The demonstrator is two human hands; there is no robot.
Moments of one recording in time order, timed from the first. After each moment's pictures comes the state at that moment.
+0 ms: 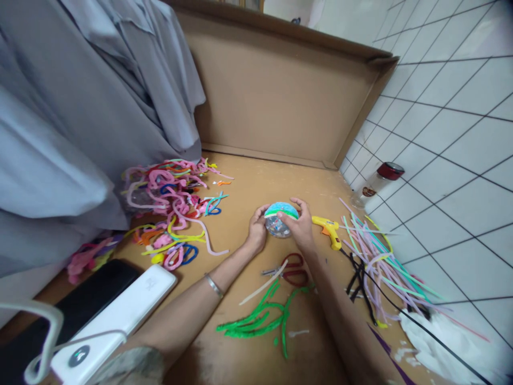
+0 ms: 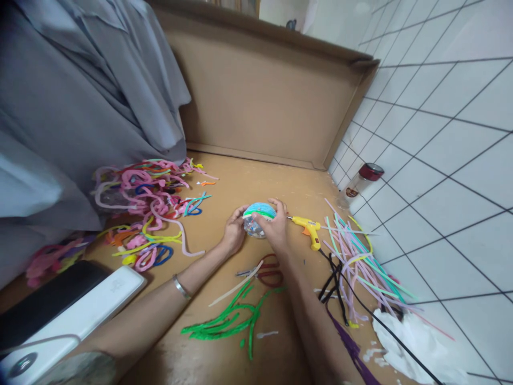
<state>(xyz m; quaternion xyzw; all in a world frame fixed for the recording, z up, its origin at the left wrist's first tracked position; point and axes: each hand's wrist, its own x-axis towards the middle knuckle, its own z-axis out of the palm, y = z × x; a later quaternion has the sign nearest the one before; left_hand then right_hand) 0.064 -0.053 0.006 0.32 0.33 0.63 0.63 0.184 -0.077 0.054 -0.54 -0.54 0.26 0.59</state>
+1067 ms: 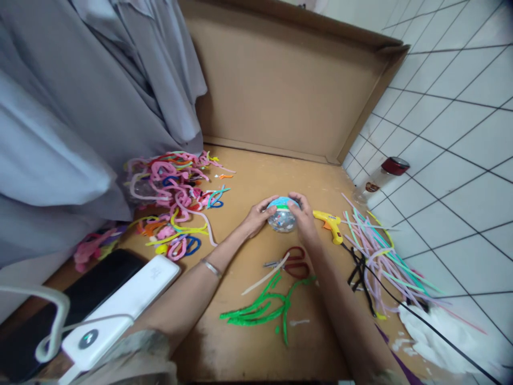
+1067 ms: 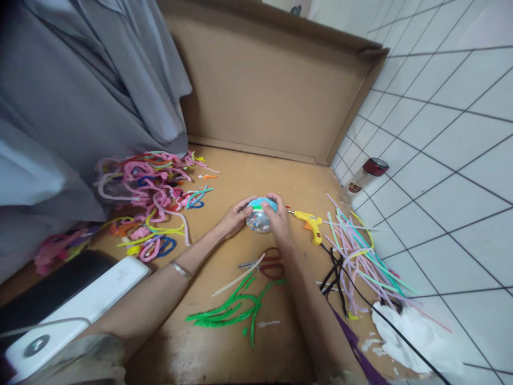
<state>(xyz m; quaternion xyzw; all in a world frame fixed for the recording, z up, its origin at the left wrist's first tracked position) 0.040 -0.039 0.008 0.42 0.24 0.51 0.71 0.184 -0.074 0.057 -0.48 -0.51 0.38 0.61</state>
